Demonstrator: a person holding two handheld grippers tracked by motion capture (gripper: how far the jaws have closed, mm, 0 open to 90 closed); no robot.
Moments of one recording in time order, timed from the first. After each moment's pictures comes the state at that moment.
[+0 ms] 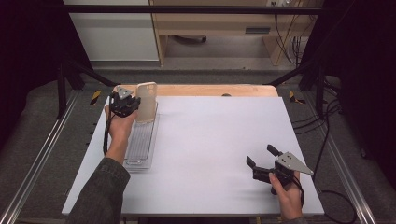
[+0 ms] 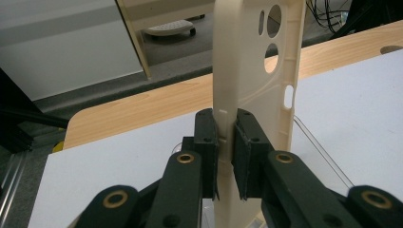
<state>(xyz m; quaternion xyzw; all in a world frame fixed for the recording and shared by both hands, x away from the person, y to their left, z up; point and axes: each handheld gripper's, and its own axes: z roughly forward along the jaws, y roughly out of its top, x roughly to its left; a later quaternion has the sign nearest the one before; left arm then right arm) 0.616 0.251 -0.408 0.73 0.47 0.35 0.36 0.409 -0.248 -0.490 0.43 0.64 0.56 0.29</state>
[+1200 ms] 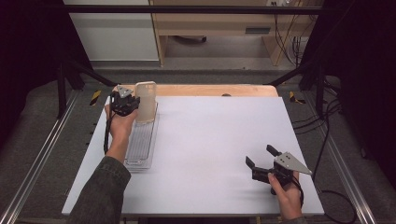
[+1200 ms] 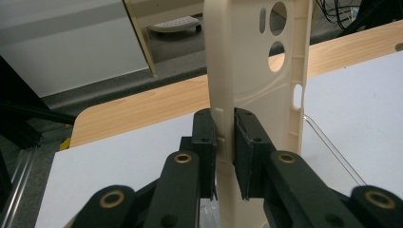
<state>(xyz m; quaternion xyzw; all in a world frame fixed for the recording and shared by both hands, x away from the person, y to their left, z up) 0.621 0.252 -0.410 0.73 0.47 0.35 0.35 0.409 -0.246 -0.491 0.43 0.65 0.55 0.29</state>
